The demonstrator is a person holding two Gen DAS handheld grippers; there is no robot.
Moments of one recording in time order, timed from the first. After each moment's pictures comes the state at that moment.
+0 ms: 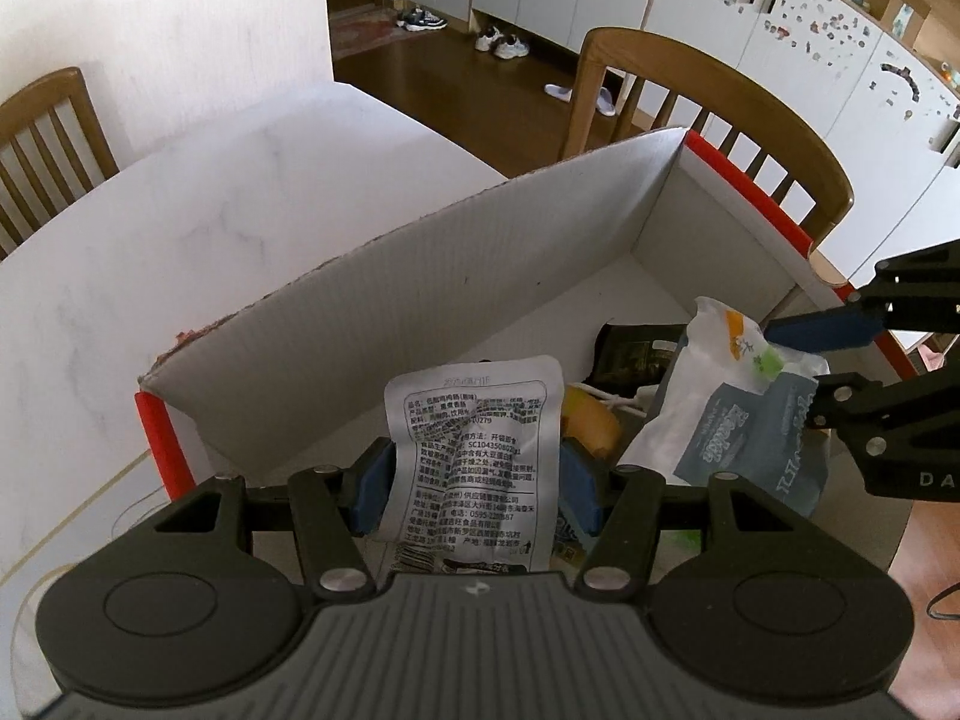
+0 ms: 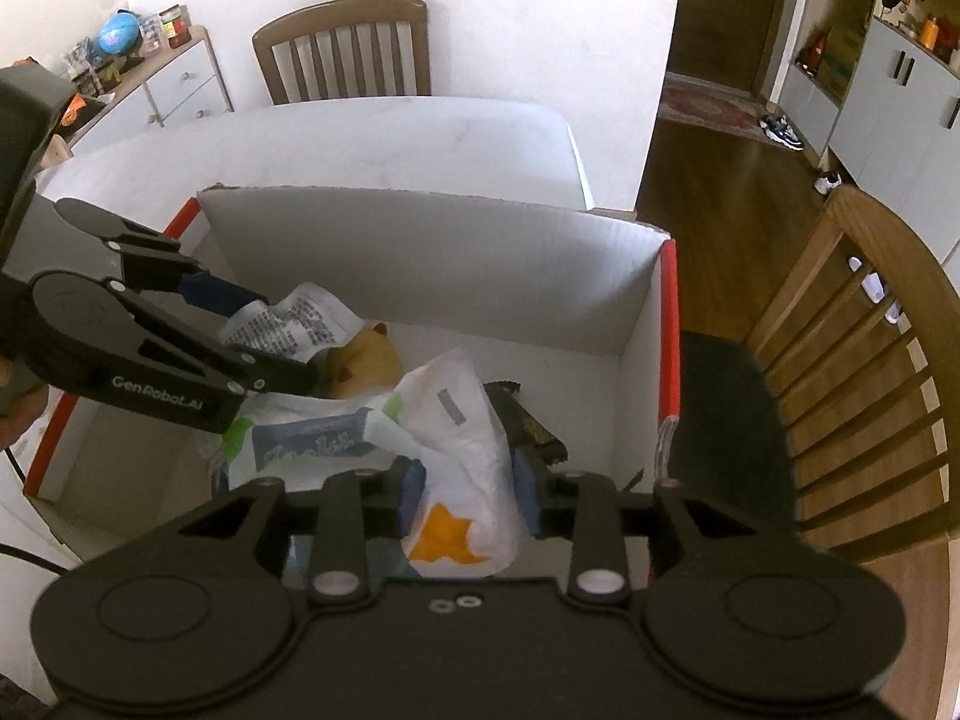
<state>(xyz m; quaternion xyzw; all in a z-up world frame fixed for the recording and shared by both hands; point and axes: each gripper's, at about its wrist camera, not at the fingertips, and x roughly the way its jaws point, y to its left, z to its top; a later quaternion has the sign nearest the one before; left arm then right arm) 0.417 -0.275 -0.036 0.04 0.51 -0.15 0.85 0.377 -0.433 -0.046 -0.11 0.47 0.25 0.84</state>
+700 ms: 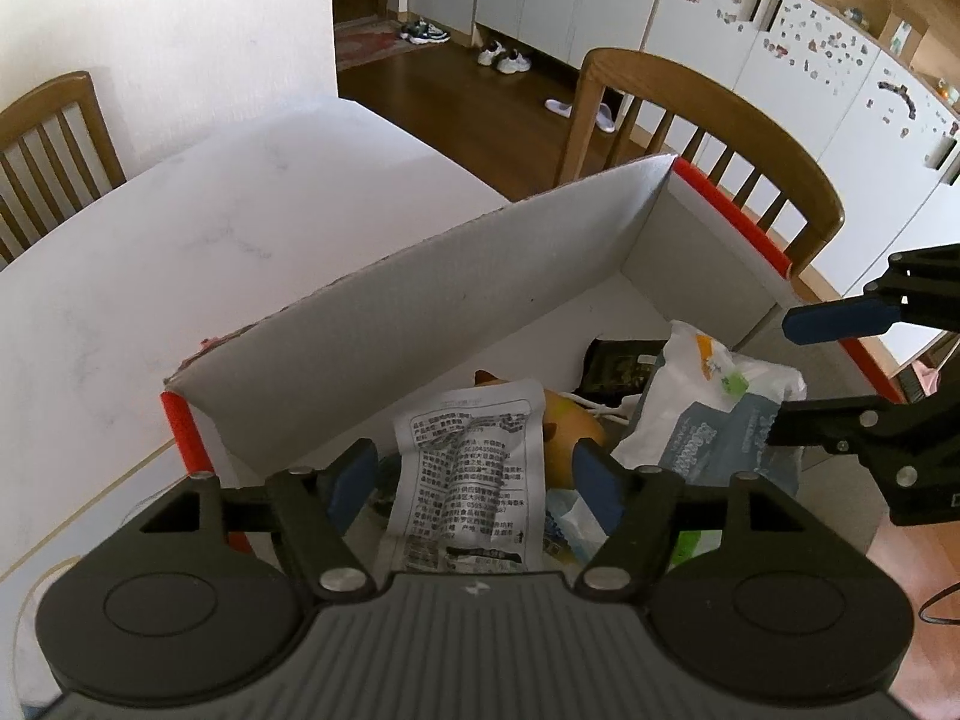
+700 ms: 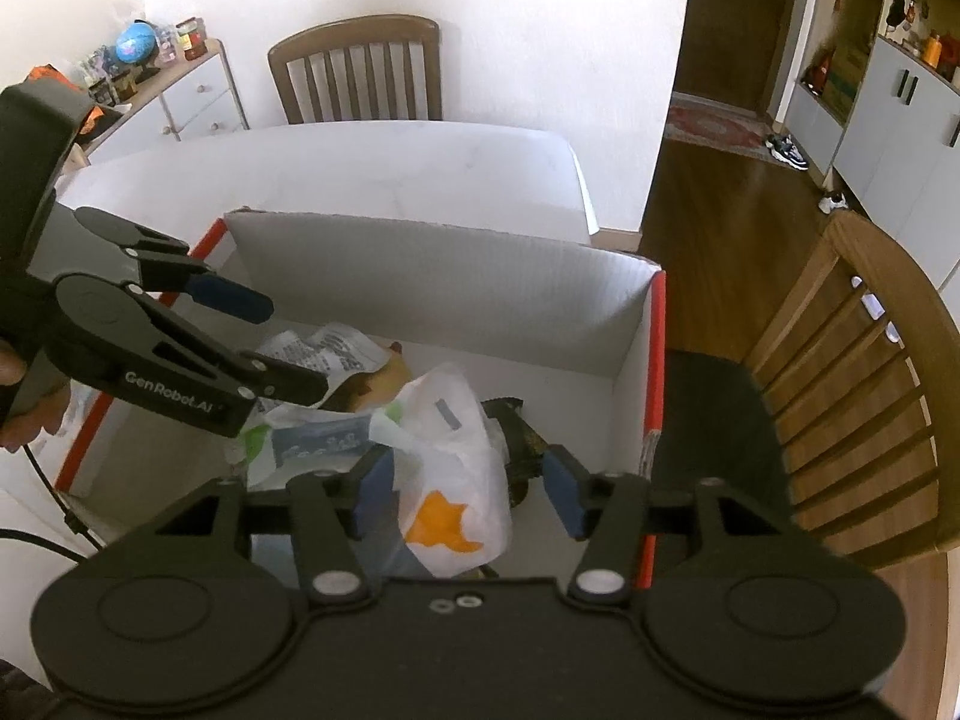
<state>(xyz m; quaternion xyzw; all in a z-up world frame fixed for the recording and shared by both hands) 0.407 -0.271 -0.020 0.03 0.49 -0.15 0.85 0.368 -0.436 -0.027 -0.11 0.46 0.26 0.84</state>
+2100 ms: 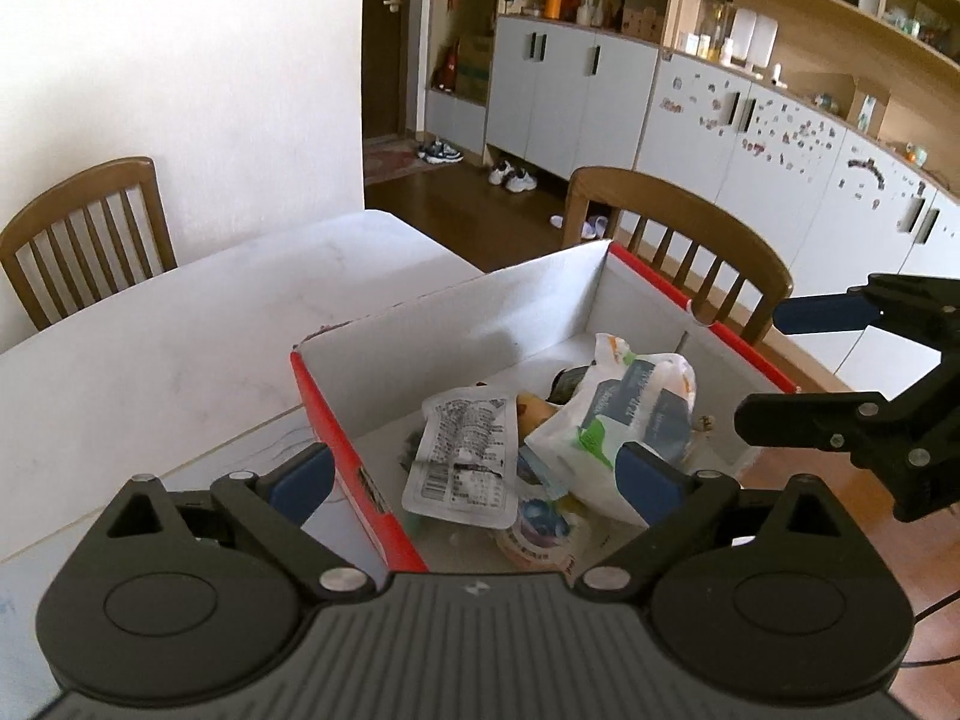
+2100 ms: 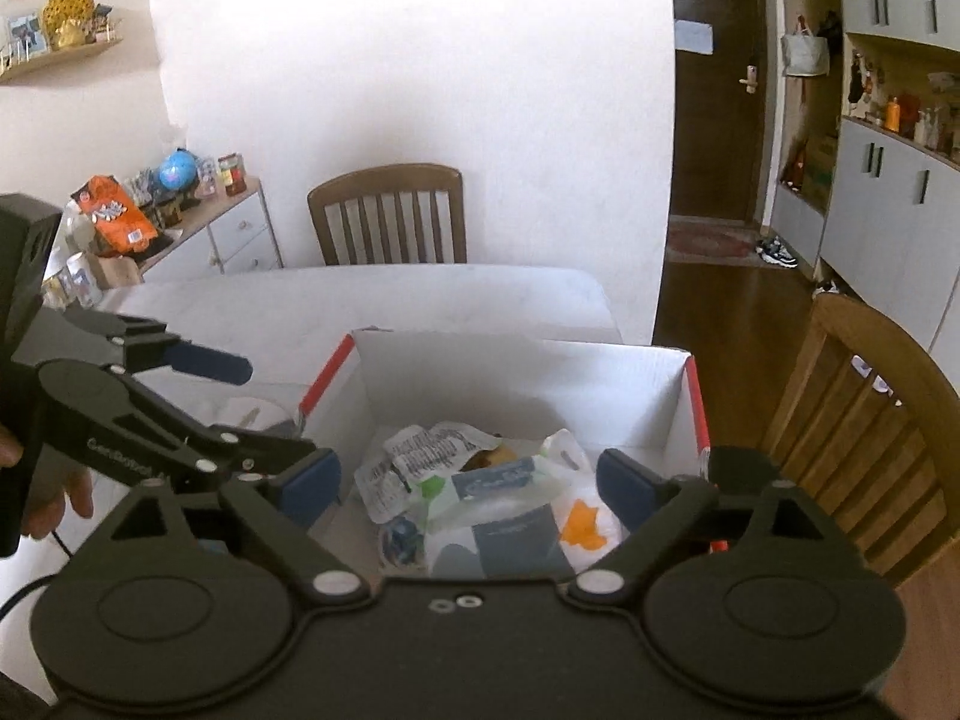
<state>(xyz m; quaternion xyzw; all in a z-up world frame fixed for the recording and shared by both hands) 0.286 -0.238 0.040 0.01 0.38 -0.14 0.92 0.269 -0.429 0.017 -0.04 0.32 0.27 0.91</state>
